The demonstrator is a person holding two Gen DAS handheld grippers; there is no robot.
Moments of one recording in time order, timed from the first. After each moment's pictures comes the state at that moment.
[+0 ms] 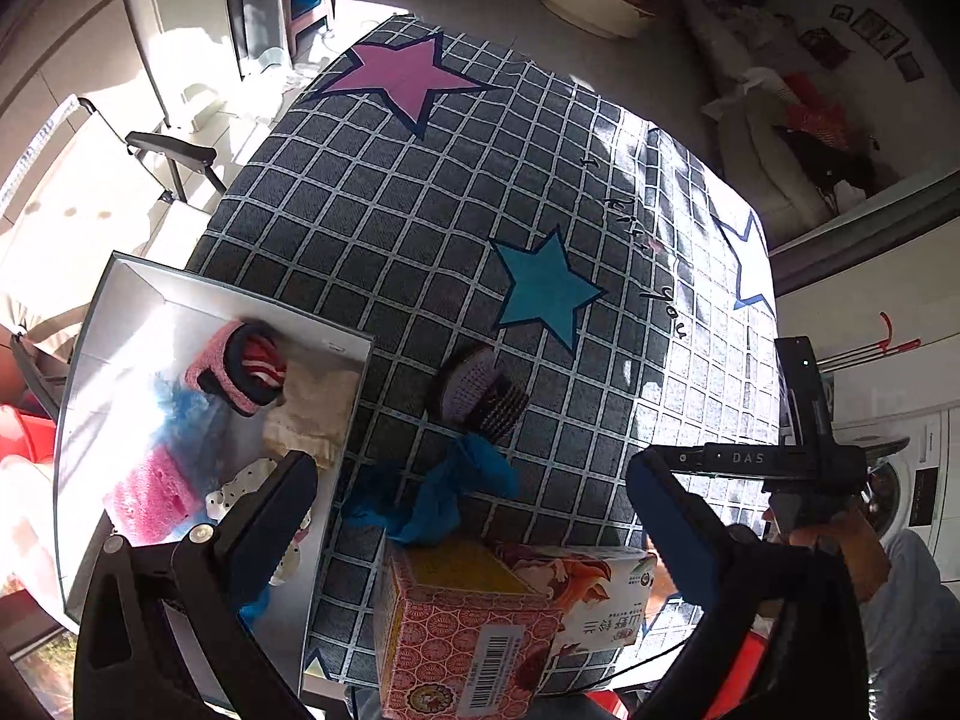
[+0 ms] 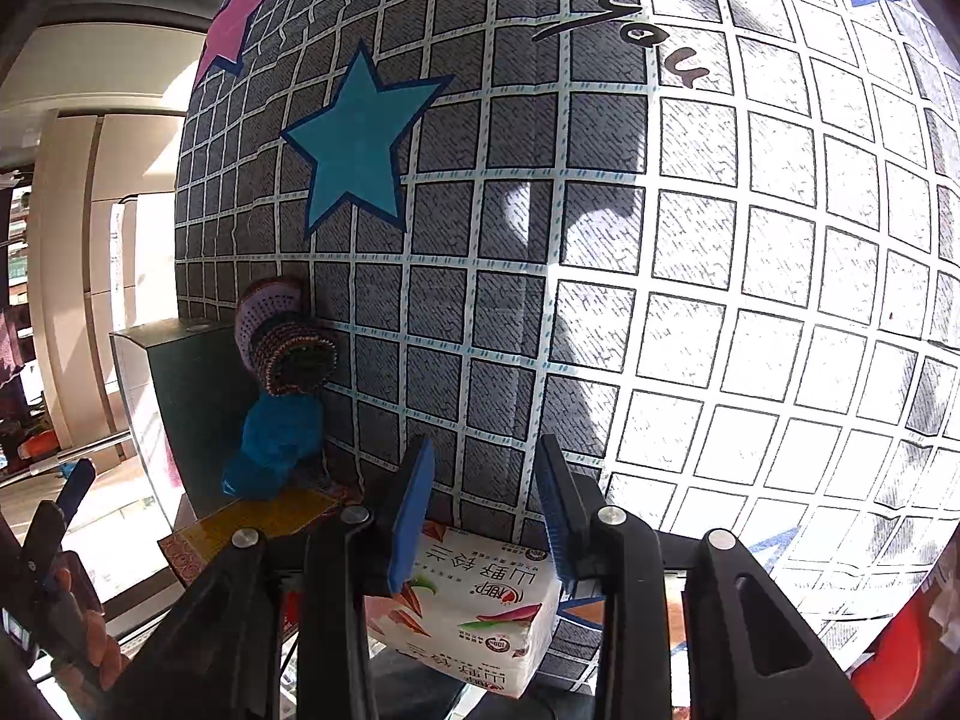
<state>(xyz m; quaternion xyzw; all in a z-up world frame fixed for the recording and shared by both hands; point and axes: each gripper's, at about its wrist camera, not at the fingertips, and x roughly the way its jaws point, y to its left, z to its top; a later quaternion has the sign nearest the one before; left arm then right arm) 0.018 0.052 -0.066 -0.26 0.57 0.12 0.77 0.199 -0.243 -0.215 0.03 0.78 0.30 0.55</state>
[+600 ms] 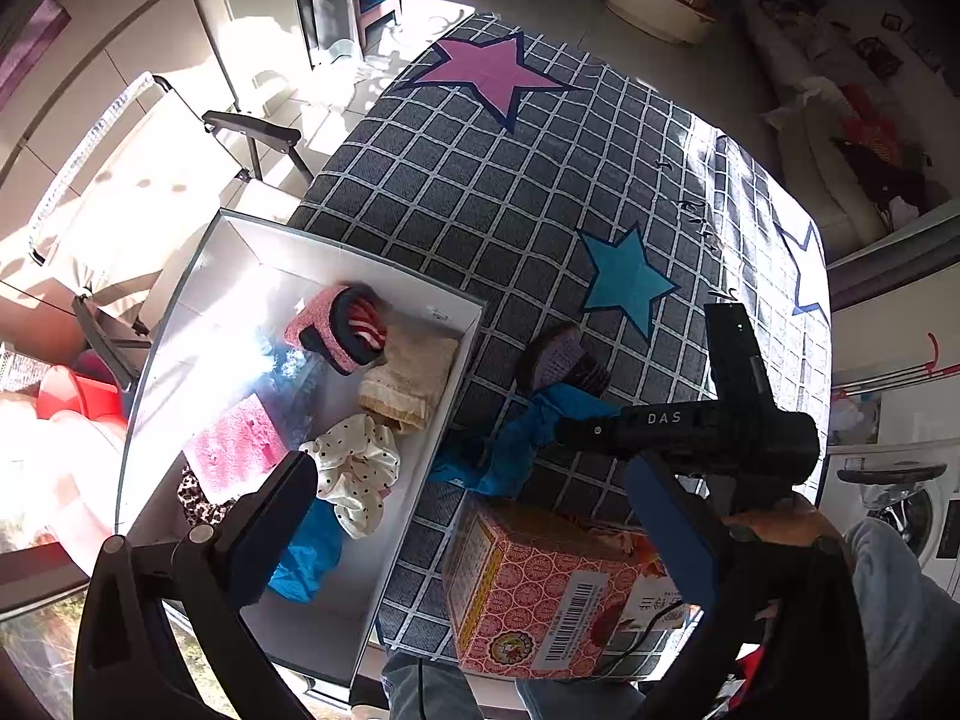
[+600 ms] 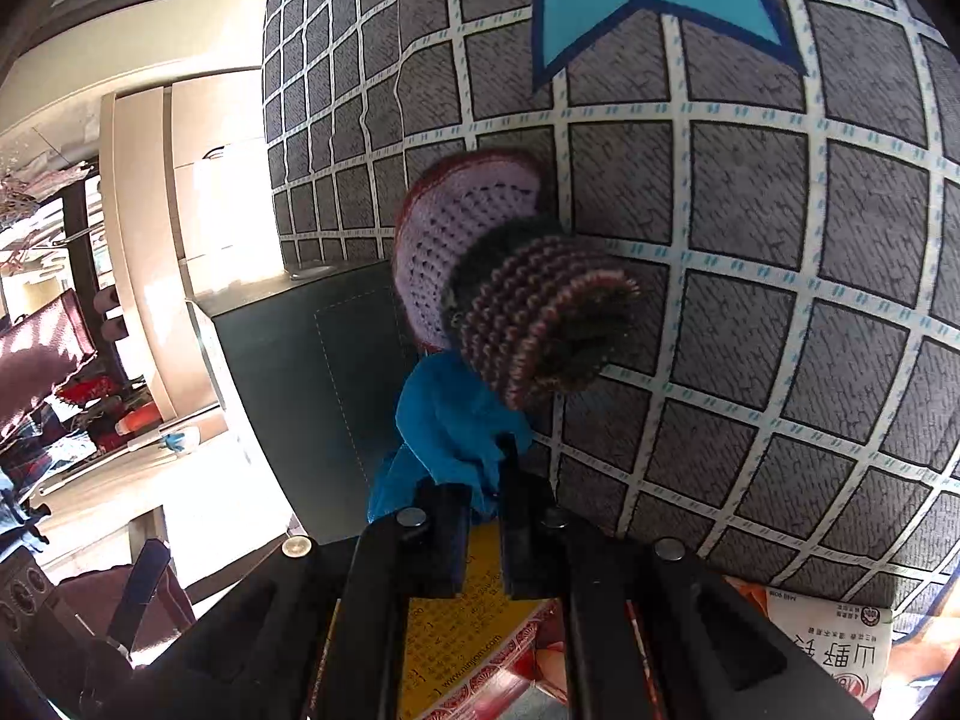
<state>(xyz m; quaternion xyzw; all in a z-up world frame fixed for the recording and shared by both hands) -0.013 0.061 -0.058 -0.23 0.59 0.19 0.75 0.139 -0.121 -0.262 0.15 0.81 0.36 0.45</state>
